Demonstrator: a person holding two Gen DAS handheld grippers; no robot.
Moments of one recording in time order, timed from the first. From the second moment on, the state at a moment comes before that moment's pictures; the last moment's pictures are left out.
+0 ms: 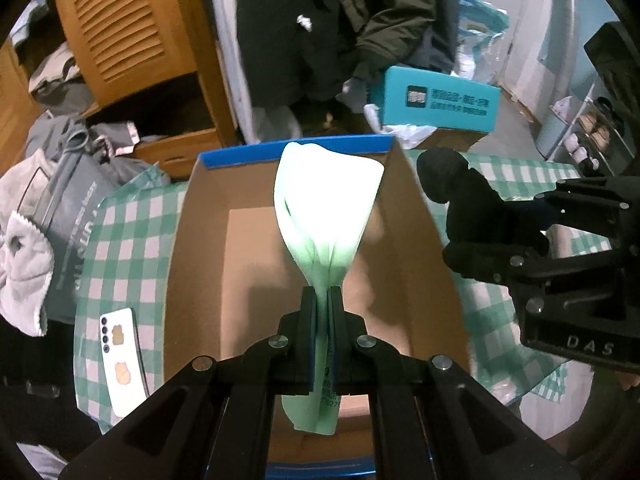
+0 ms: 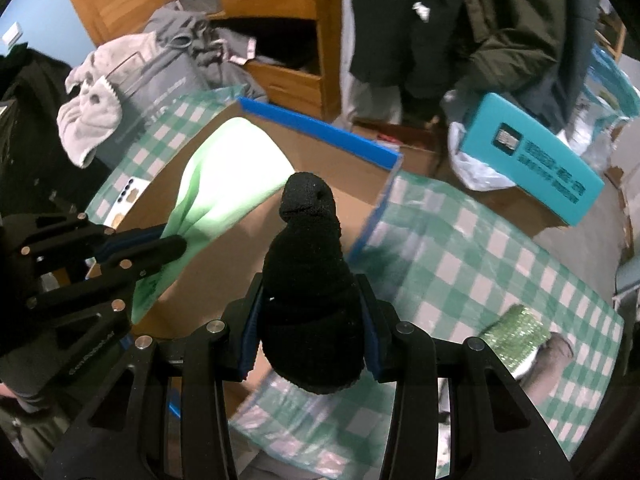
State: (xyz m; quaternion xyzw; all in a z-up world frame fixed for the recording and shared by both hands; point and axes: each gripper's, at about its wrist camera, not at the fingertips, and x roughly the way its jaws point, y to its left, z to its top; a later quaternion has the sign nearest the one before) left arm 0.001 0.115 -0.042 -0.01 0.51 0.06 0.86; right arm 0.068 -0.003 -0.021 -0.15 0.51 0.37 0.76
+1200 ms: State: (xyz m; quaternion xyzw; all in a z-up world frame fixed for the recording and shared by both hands) left arm 0.005 0.112 -0.048 -0.01 0.52 0.06 0.85; right arm 0.070 -0.009 -0.031 -0.14 0.52 0.35 0.76
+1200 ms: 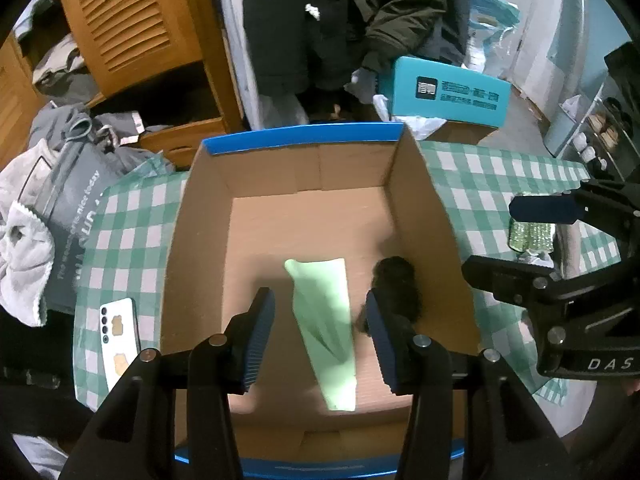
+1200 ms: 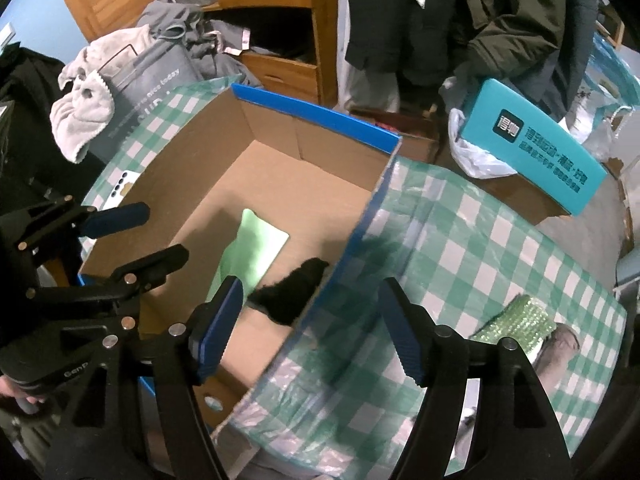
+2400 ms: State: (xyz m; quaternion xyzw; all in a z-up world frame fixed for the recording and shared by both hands) left arm 0.057 -0.010 -0.061 0.05 0.54 -0.02 0.84; right arm 0.111 -0.188 -0.069 -0.05 0.57 0.19 0.80
